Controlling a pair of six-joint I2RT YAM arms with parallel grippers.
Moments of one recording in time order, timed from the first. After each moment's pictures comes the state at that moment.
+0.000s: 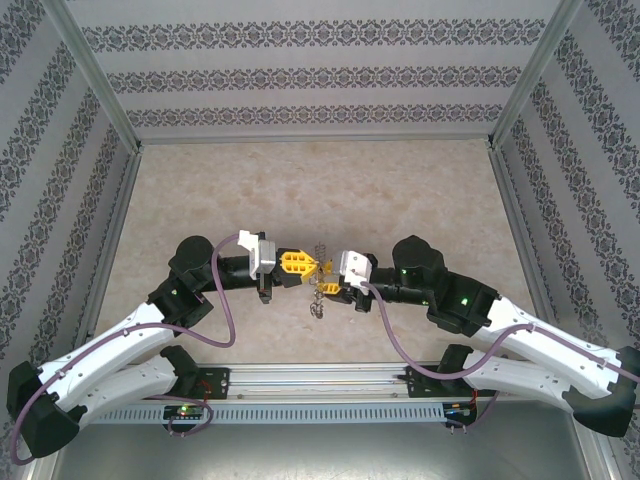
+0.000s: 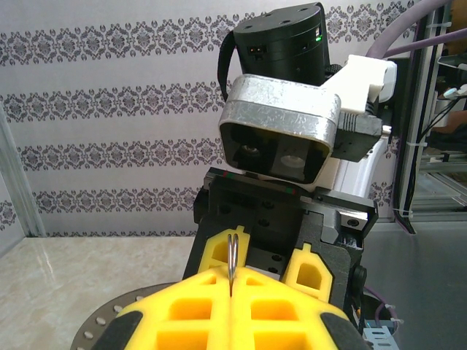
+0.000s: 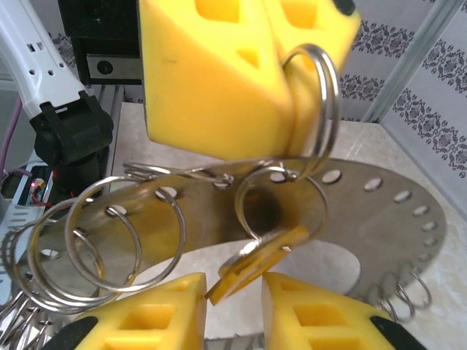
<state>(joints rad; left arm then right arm) -0.74 0.86 0.67 0.32 0.71 0.00 0.99 0.86 0.84 -0.29 -0.31 -0.32</state>
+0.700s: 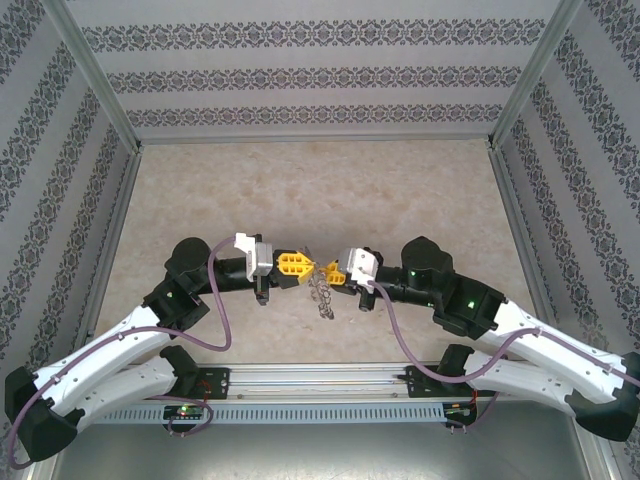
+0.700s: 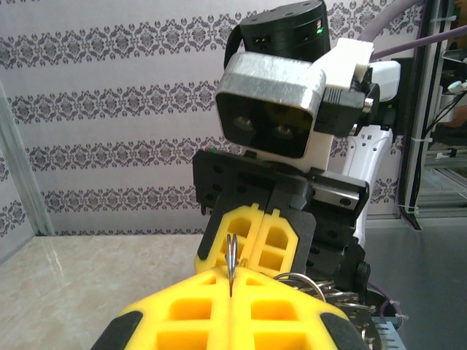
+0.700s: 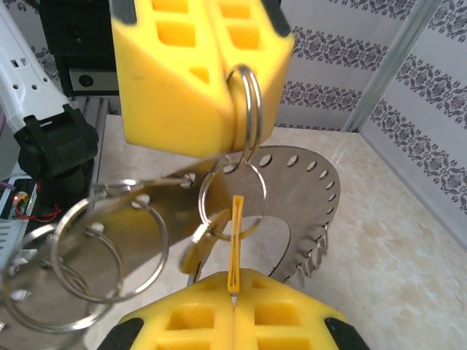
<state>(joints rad) -0.74 0.83 0.67 0.27 0.69 0.02 0.98 0.81 0.83 -0.27 -0.28 -0.31</state>
